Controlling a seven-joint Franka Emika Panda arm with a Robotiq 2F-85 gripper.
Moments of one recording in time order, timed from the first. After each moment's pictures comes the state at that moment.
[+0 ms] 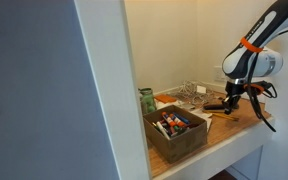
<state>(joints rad) -0.46 0.59 0.20 -1.96 -0.04 2.69 -0.49</state>
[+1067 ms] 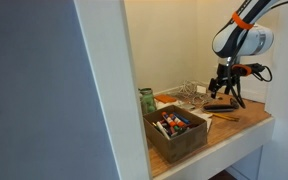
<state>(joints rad) -0.30 0.43 0.10 -1.93 0.04 2.54 -0.30</state>
